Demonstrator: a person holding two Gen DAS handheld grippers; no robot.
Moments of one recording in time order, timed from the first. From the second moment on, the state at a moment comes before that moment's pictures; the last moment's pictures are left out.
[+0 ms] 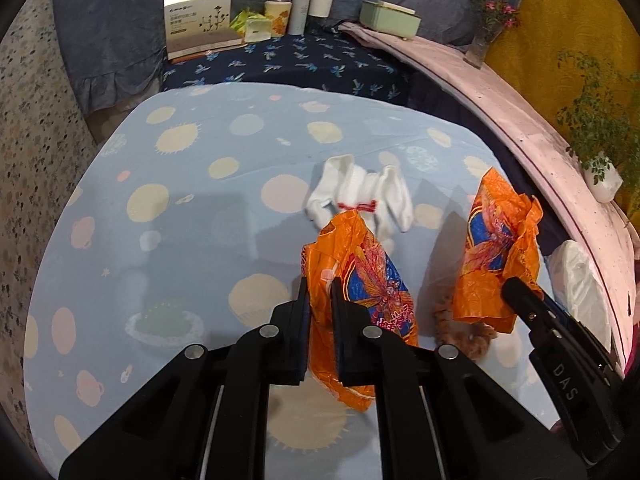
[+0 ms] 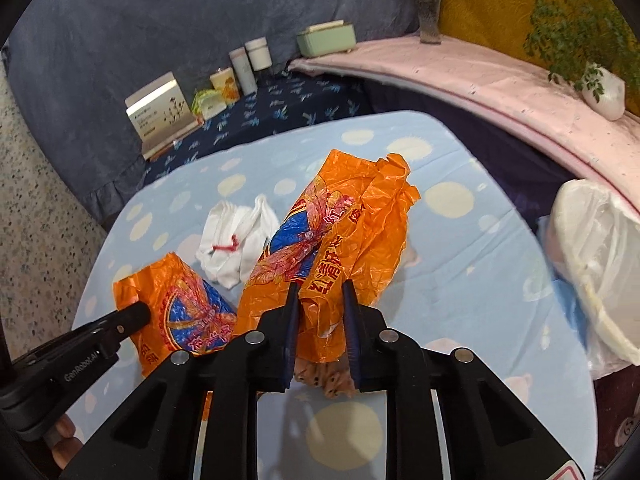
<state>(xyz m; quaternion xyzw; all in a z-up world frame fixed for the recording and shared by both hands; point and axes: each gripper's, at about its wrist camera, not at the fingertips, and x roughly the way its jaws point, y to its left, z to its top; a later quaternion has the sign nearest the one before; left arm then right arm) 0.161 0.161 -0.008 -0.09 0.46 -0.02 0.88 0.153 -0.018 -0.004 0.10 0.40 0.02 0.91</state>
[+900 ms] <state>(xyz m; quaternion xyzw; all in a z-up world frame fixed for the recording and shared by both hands) 0.143 0.012 0.052 -0.02 0.42 -0.14 0.90 0.090 -0.146 0.045 0.15 0.33 -0.08 0.93</state>
